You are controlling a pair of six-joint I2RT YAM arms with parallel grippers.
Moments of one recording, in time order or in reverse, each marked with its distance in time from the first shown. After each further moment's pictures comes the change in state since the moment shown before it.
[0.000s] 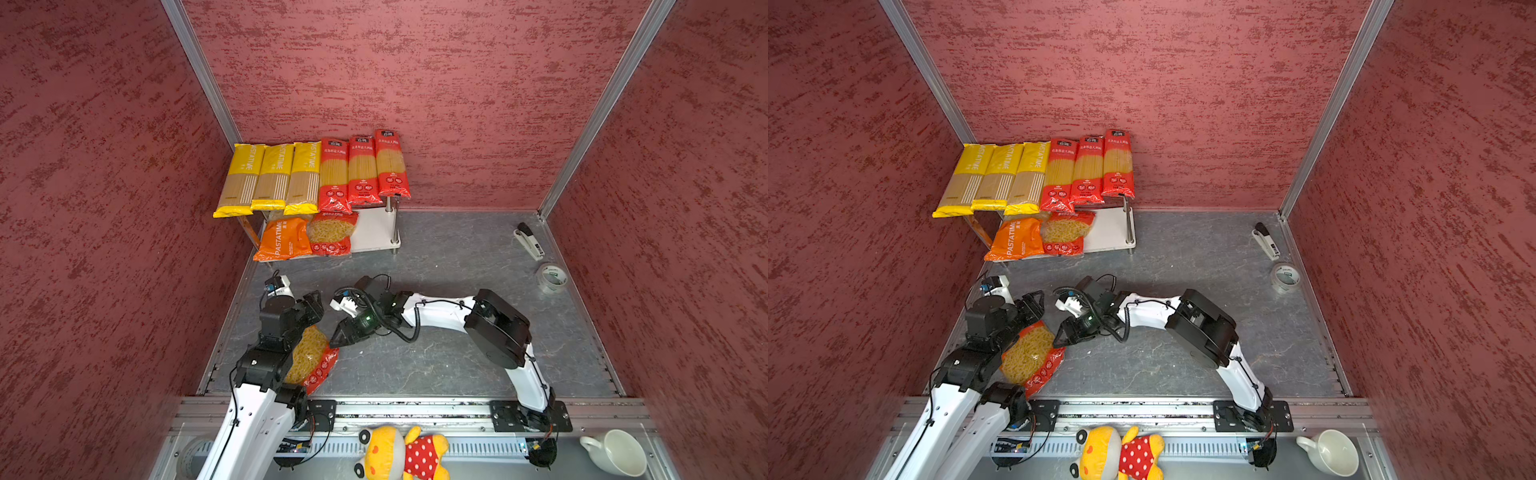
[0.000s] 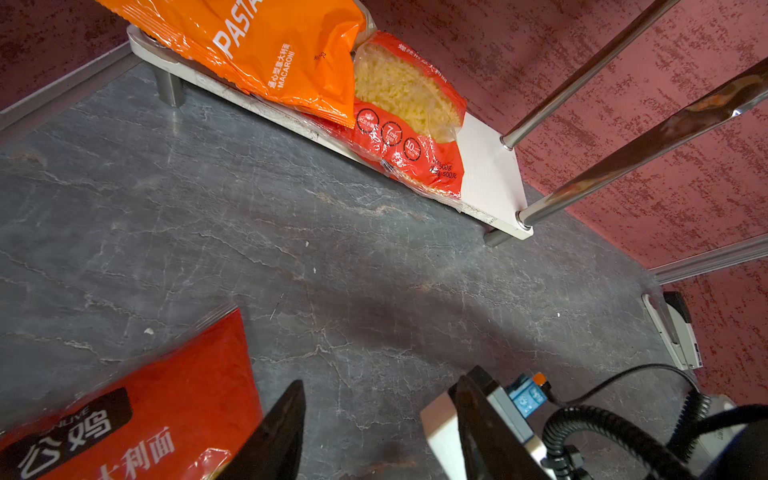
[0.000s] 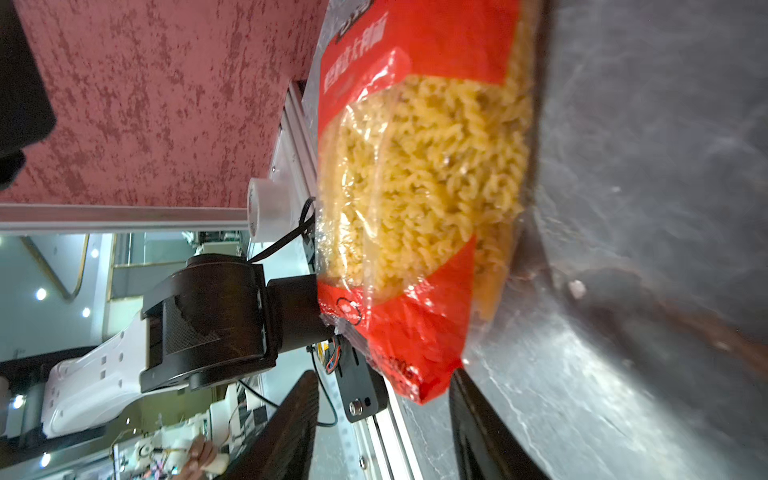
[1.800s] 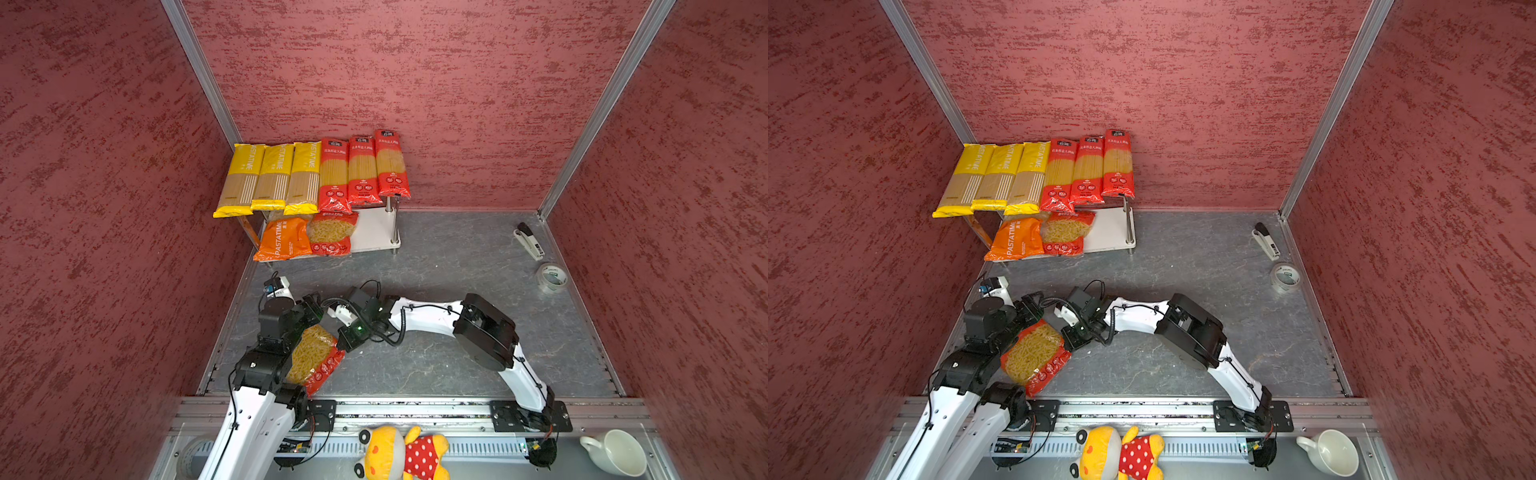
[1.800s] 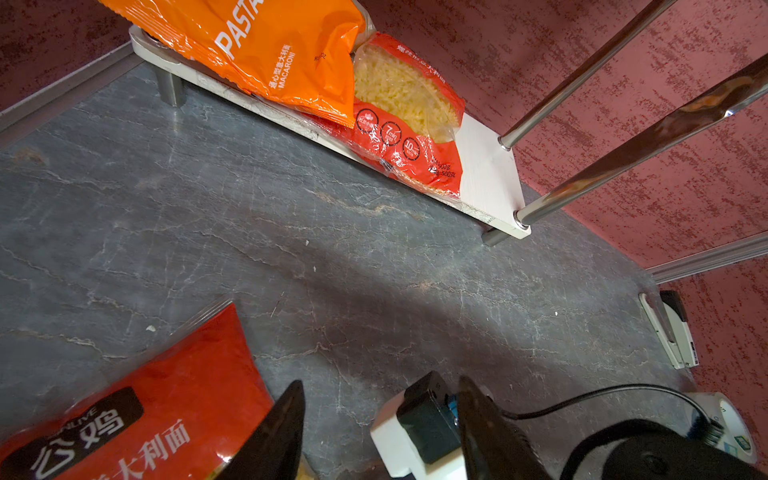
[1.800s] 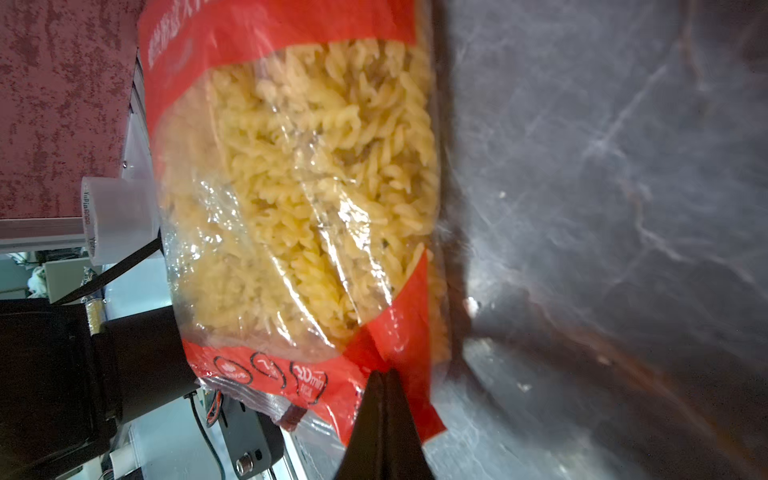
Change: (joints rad) left arm 0.001 -0.021 -0.001 -0.015 0.003 0.000; right arm 0.041 0.053 0.085 -0.209 0.332 -0.135
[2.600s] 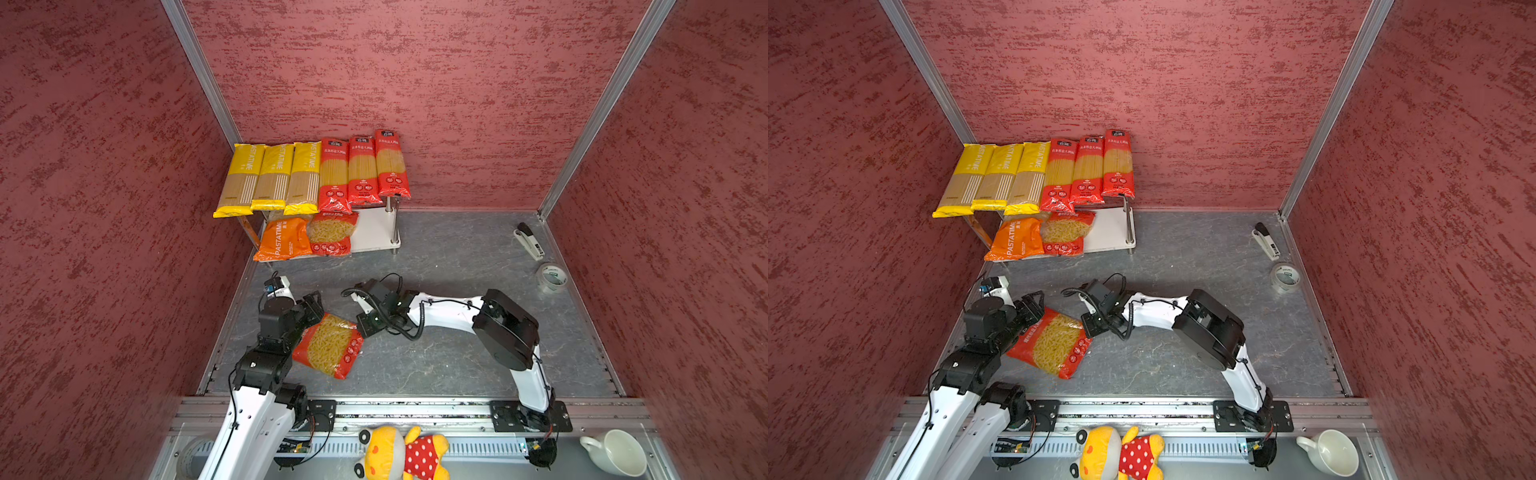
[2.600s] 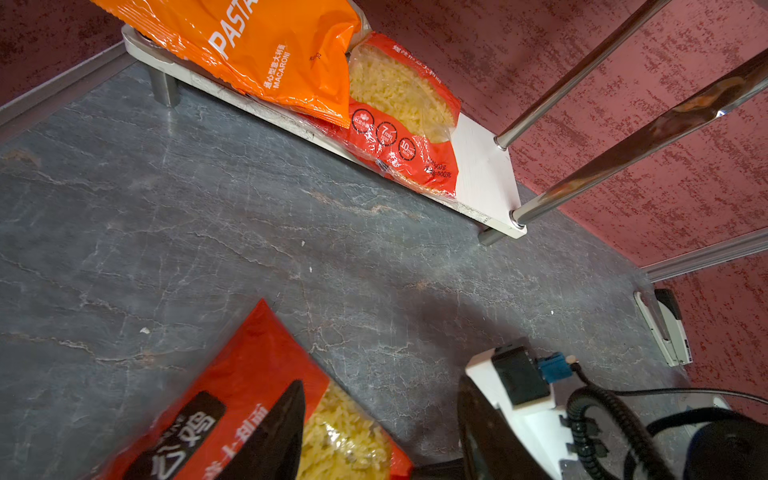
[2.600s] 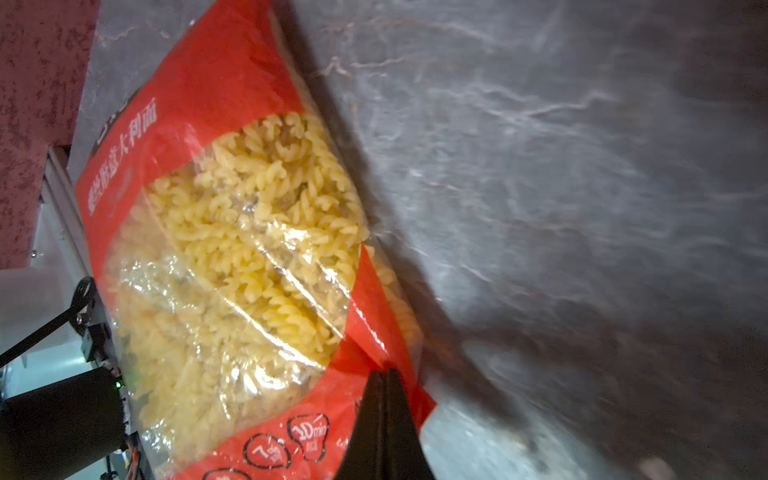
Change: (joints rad) left arm 0.000 0.002 0.000 0.007 0.009 -0.002; right arm -0.096 -0.164 -0.221 0.061 0.220 0.053
